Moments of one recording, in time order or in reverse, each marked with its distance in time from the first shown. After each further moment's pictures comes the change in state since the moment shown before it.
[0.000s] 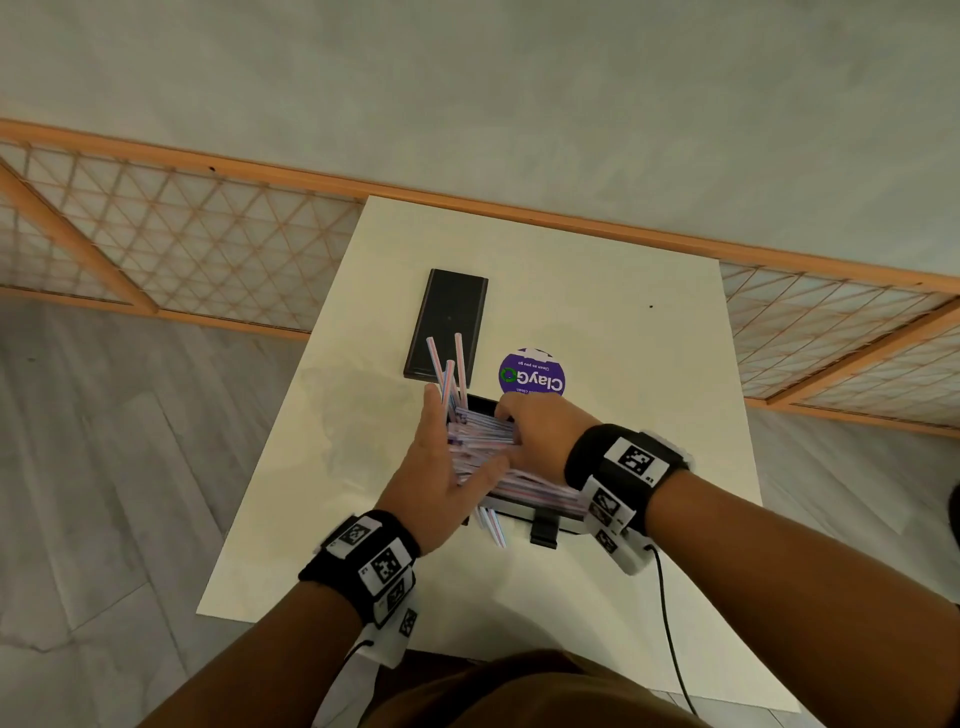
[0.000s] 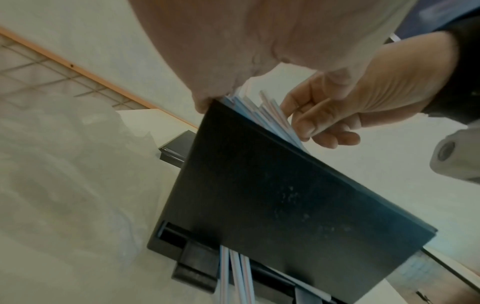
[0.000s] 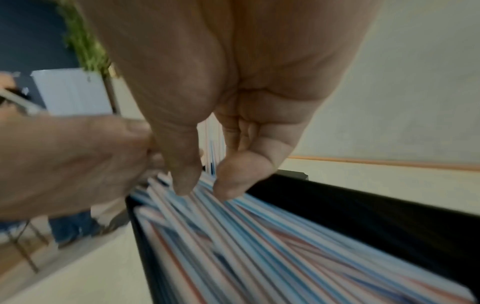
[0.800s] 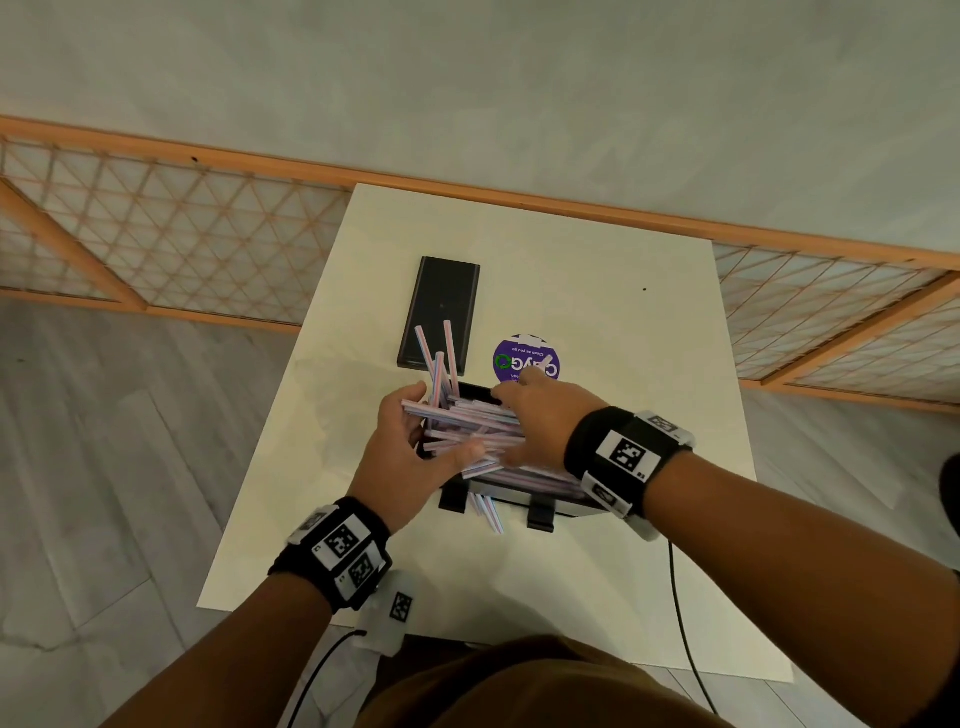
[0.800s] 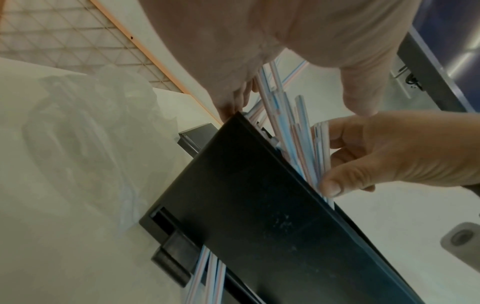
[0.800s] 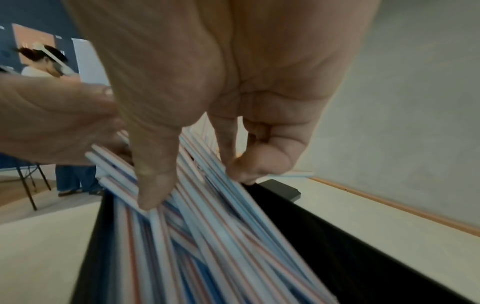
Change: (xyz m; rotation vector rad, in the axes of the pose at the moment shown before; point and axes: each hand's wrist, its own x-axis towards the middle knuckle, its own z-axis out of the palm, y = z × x) left_hand -0.006 -0.014 -0.018 -0.196 0.125 -0.164; right_hand -0.005 0.008 0.002 -0.235 -0.007 0.010
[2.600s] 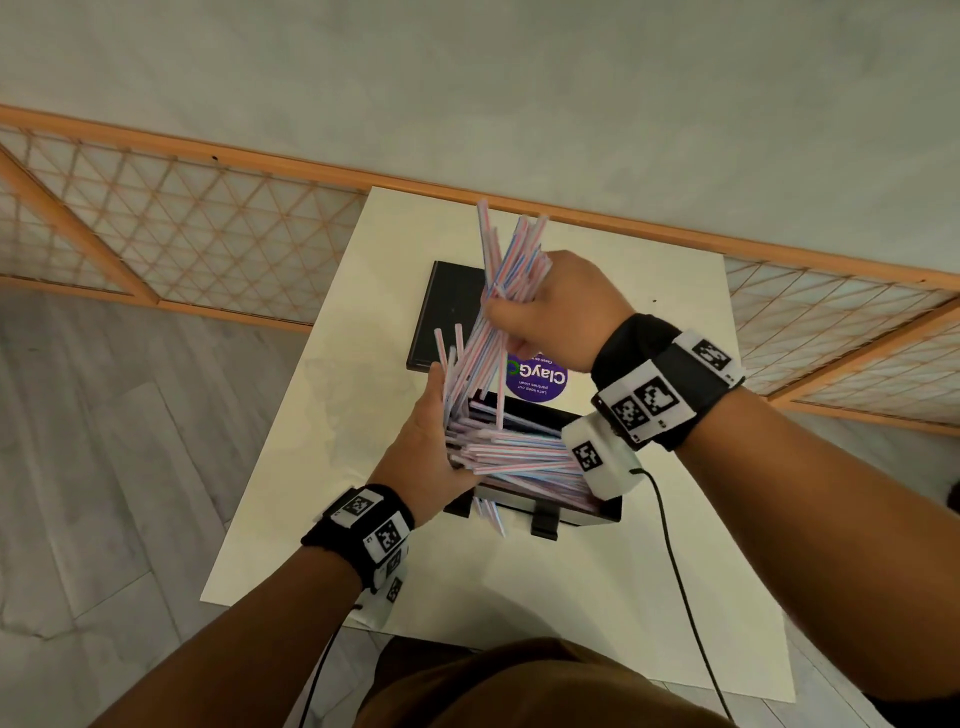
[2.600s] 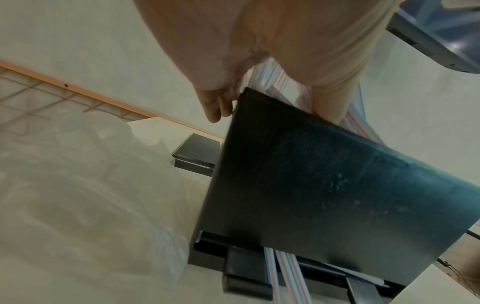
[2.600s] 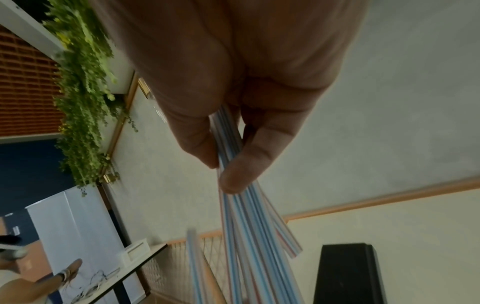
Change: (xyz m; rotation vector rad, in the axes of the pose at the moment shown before) left_hand 0.019 -0.002 0.007 0.360 -0.112 0.168; right_hand -0.008 -0.021 -0.108 0.596 0.410 -0.070
